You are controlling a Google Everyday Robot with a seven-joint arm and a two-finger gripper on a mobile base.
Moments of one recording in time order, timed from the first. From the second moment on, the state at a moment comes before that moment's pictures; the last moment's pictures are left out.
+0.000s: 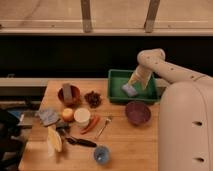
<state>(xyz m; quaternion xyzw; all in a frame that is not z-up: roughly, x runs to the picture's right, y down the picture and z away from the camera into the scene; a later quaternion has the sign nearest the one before) 0.221 -0.024 0.900 -0.17 0.17 0.80 0.55</state>
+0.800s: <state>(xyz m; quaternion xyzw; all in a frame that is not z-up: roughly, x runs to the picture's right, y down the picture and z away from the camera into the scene) 0.222 -0.009 0.934 -0.19 0.17 0.78 0.57</state>
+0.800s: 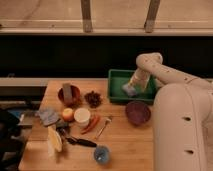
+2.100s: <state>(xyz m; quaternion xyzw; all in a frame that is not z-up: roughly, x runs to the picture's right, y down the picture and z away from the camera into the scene) 0.209 0.024 0.979 -0.28 0.18 0.73 0.60</state>
